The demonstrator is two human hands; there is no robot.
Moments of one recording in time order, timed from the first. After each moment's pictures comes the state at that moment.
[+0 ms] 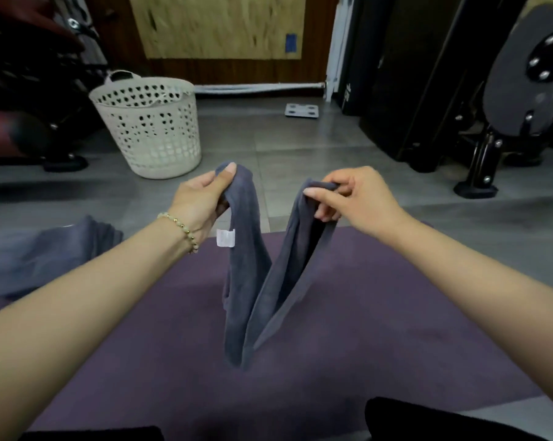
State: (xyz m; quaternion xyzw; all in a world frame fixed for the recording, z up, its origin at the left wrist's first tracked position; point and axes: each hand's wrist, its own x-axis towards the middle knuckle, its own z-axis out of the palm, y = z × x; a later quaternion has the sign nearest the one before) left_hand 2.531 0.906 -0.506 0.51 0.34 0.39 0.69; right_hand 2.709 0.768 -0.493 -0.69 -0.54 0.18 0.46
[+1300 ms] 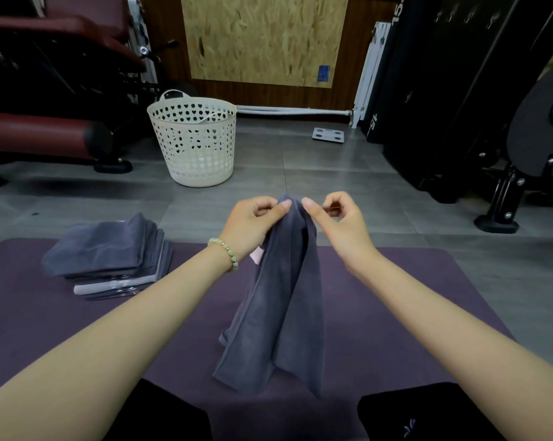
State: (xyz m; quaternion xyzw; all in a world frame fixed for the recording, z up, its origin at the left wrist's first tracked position) left_hand 2.474 0.872 -0.496 0.71 0.28 0.35 0.55; right_hand 2.614 0.788 -0.500 -0.61 -0.42 0.21 0.64
